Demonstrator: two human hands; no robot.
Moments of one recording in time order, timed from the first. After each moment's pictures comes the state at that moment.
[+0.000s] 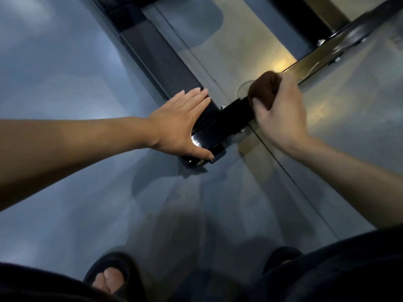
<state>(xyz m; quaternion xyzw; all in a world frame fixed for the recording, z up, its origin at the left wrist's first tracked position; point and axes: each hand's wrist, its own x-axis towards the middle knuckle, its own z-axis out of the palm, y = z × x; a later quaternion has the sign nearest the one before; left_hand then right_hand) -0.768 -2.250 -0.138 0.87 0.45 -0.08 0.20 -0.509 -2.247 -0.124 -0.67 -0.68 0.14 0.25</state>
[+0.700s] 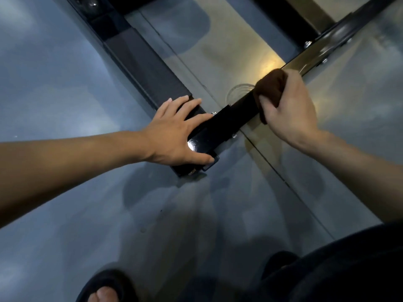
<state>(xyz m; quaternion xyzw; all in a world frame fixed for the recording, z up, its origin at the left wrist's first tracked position) -0.755 -2.252 -0.134 0.85 0.48 -0.05 0.23 -0.476 -2.227 -0.114 -0.71 -0.67 0.11 0.19</state>
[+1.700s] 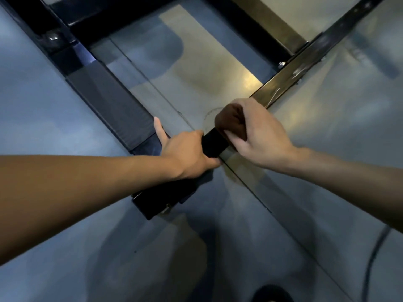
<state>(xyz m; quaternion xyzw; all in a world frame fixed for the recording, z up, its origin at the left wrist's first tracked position) -0.653 -2.210 -0.134 0.74 0.62 -0.03 0.26 -0.454 -2.202 -0.116 -0.58 -0.78 0.18 0.13</state>
